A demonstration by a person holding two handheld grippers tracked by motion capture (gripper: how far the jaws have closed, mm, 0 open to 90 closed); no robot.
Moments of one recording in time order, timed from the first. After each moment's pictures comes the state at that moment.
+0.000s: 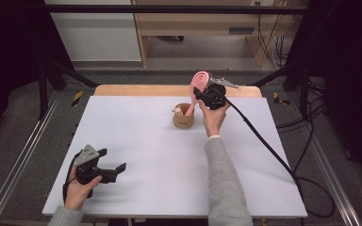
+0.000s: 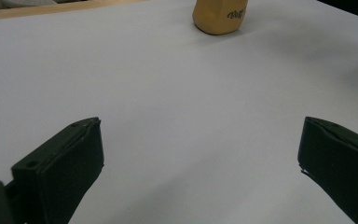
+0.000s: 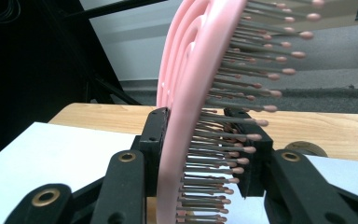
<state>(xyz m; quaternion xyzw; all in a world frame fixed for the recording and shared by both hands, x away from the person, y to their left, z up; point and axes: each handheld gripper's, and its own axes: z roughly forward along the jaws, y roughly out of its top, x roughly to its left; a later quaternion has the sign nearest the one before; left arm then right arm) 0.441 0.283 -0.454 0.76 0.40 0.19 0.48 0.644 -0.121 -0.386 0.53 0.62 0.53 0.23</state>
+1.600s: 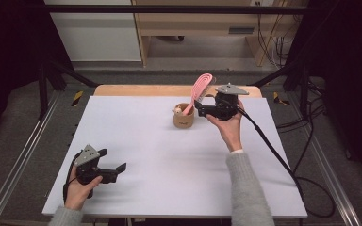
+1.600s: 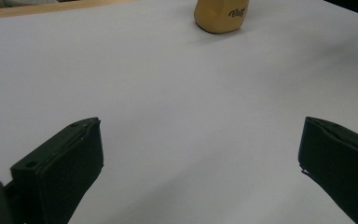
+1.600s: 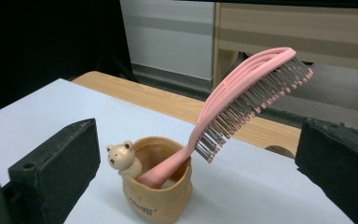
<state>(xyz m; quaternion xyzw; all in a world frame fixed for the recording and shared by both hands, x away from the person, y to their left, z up) 0.441 0.282 -0.455 0.76 0.40 0.20 0.48 0.582 -0.143 -0.357 0.43 0.70 0.51 0.27</state>
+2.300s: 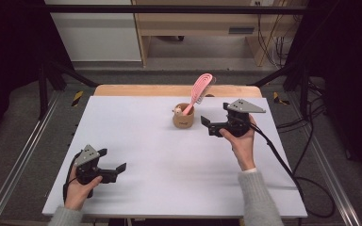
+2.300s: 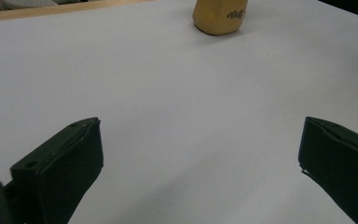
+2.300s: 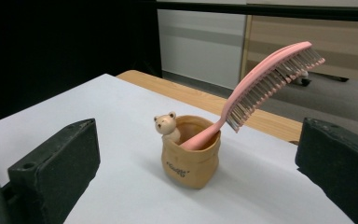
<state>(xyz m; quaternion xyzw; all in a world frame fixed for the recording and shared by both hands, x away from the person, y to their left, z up) 0.441 0.282 -0.454 0.76 0.40 0.20 0.48 0.522 -0.170 -0.360 0.37 0.71 0.55 0.25</state>
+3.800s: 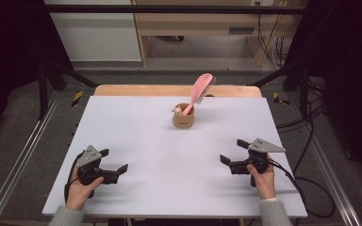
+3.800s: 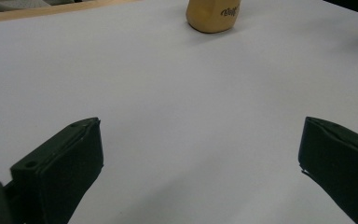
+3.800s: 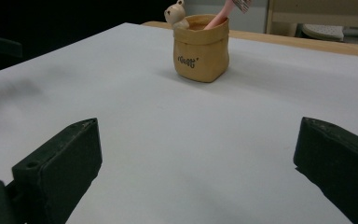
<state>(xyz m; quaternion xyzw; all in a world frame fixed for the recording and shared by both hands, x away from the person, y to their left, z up) 0.440 0.279 -0.456 0.76 0.38 0.20 0.48 0.462 -0.237 -0.456 0.37 0.73 0.55 0.18</state>
